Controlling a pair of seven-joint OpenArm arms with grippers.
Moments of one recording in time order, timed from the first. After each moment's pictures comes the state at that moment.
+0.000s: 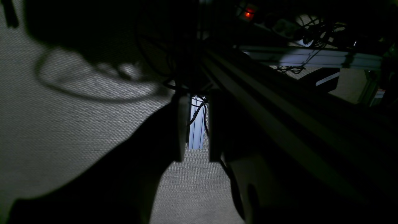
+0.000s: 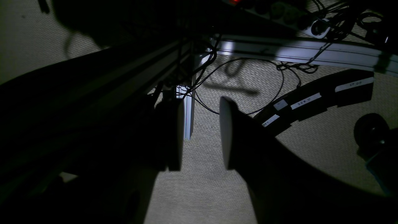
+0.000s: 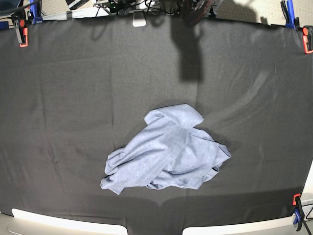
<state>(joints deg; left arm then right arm) 9.5 1.9 0.6 15.3 -6.9 -7.5 -8.1 -5.3 1.2 5.5 14.5 -8.7 17.1 -1.9</state>
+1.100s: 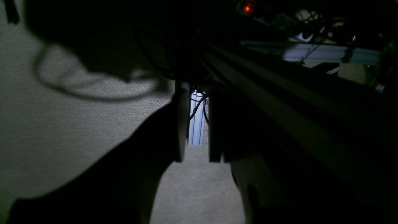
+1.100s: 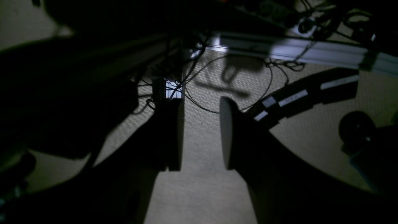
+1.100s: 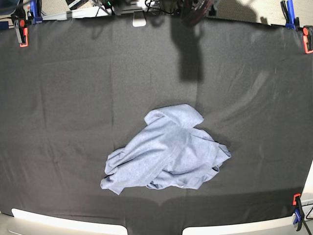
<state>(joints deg) 18.2 1.9 0.6 29.1 -7.0 -7.5 -3.6 -14.7 4.4 5.5 26.5 -5.0 19.1 -4.6</state>
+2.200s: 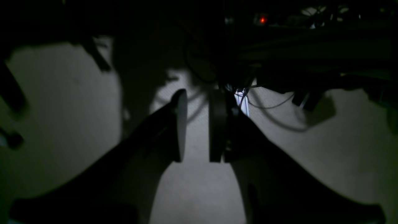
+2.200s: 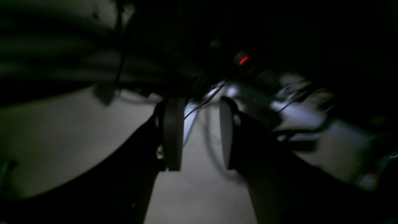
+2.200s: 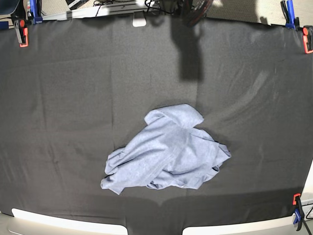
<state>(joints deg) 59.5 -23.1 0.8 99.5 -16.1 -7.3 10.8 -65.5 26.2 4.2 110.8 16.8 22.7 -18.9</state>
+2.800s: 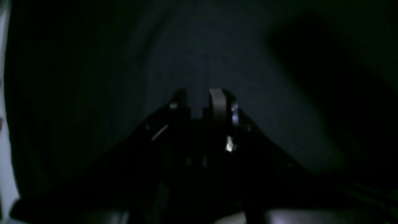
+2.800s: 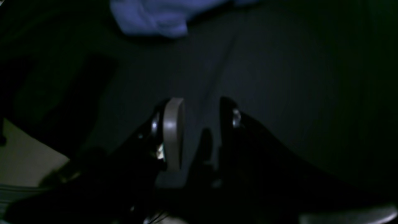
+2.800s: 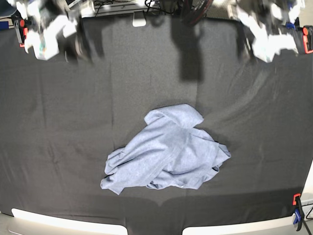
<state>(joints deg) 42.1 -27.6 0.7 122.6 -5.7 -6.6 21.8 -50.2 21.2 17.3 130.8 23.1 27.2 -25.7</state>
